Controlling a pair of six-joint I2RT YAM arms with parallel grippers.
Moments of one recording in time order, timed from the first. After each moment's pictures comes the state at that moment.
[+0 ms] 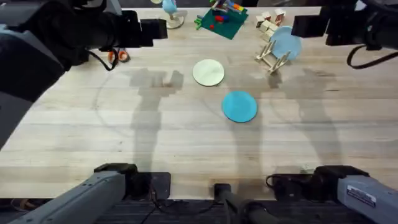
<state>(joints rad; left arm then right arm) 0.00 1.21 1.02 -0.52 0.13 -0.04 0.00 1.14 1.01 -0.51 -0.04 -0.01</state>
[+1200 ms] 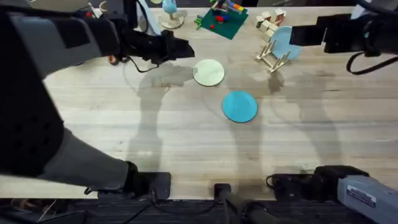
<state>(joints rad) -0.02 1.71 1.02 -0.29 0.85 -0.18 0.00 1.14 1.01 -0.60 -0.04 -0.01</state>
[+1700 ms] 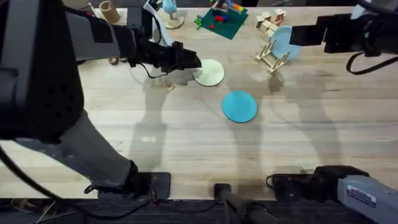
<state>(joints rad) -0.07 1.86 1.03 -0.23 0.88 -0.20 0.00 1.14 1.01 -0.60 -0.04 -0.01</state>
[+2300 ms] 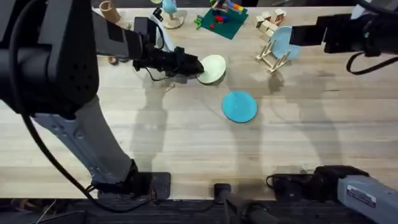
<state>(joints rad) -0.06 2.01 1.06 -0.19 0.98 -0.21 0.00 1.14 1.01 -0.60 -0.04 -0.01</state>
